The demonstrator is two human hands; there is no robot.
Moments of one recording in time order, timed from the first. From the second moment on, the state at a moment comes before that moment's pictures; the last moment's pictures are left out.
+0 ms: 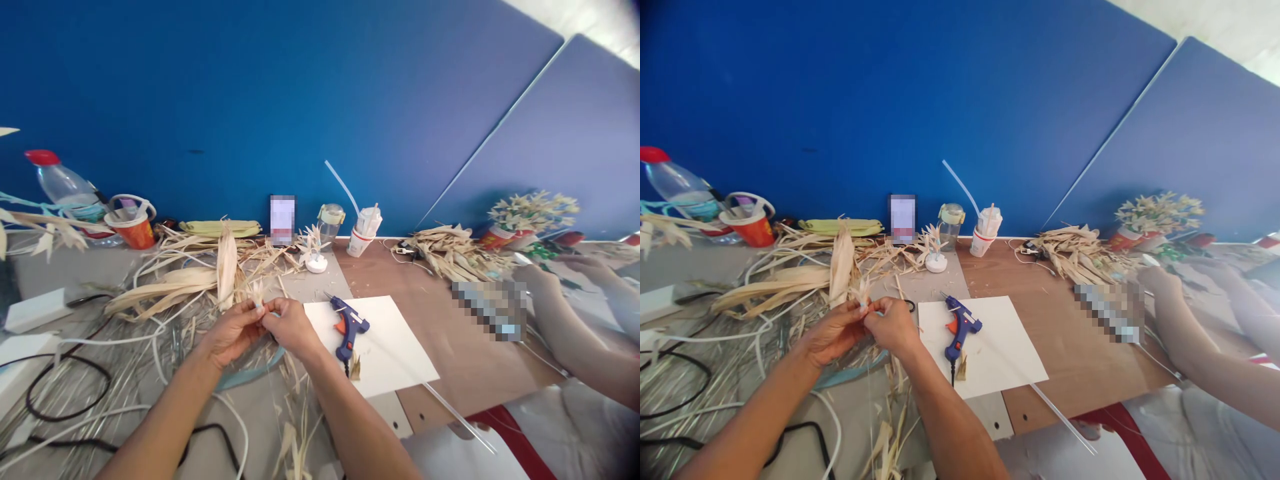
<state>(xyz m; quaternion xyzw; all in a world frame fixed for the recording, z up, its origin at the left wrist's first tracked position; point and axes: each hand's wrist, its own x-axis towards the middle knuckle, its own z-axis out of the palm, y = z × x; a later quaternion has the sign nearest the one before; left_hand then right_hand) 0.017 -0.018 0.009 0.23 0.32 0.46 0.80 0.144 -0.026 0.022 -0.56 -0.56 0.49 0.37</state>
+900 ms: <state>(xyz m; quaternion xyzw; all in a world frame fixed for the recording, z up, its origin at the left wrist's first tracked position) 0.015 -0.022 0.017 0.33 0.26 0.43 0.80 0.149 -0.020 0.025 -0.40 -0.40 0.72 0.40</state>
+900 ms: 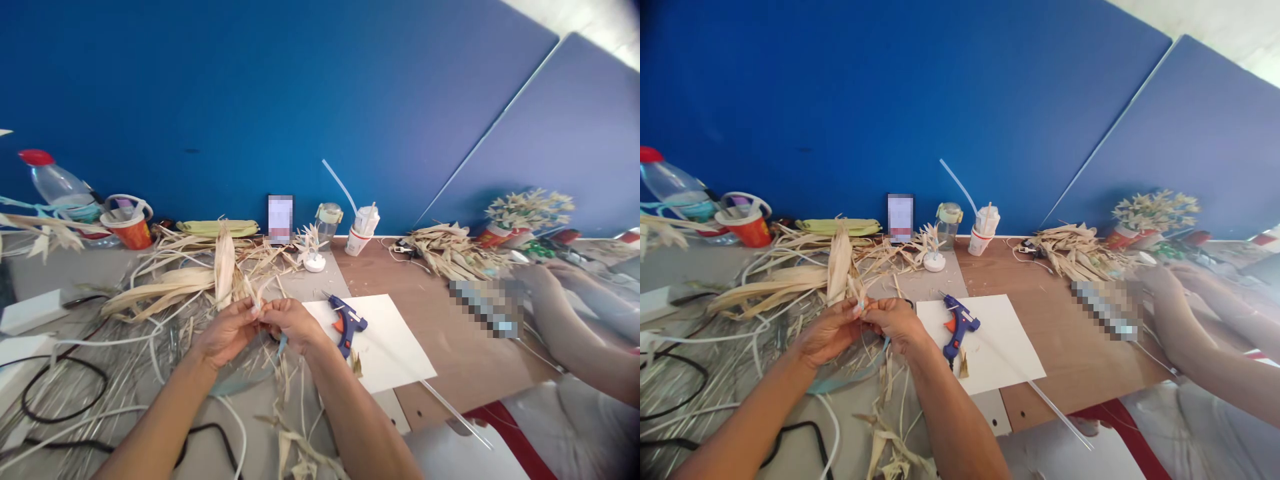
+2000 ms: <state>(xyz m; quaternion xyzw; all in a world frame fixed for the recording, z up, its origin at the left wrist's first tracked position) 0.016 -0.019 0.015 0.25 0.30 0.51 0.77 0.149 -0.024 0.038 -0.42 -0.37 0.70 0.44</state>
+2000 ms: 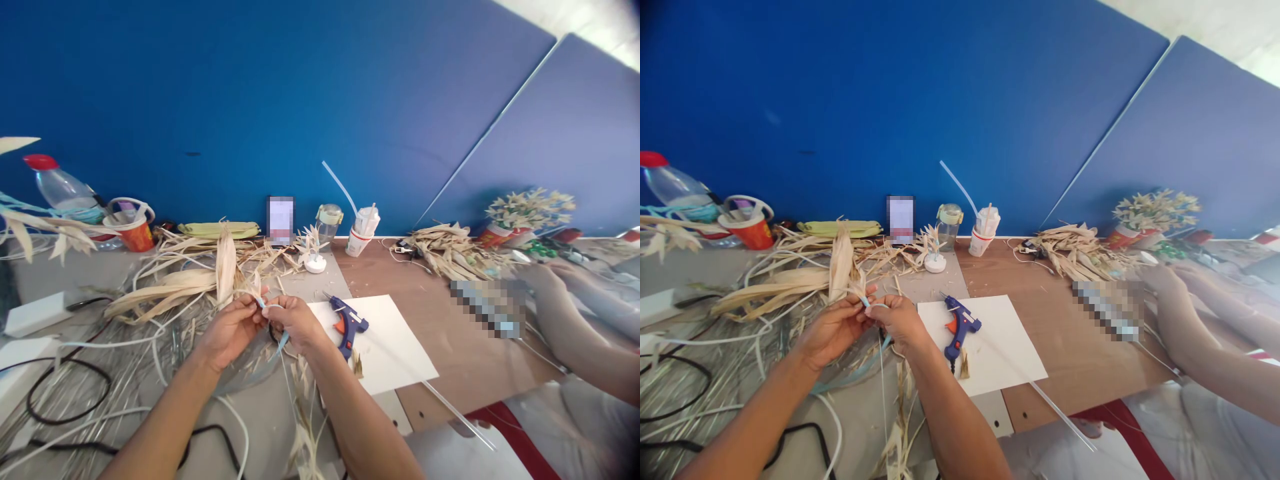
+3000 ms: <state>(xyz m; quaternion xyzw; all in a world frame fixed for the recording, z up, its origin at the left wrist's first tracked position) 0.015 -0.020 0.015 0.26 0.27 0.51 0.78 0.149 -0.025 0.038 -0.39 -0.31 0.73 0.47</state>
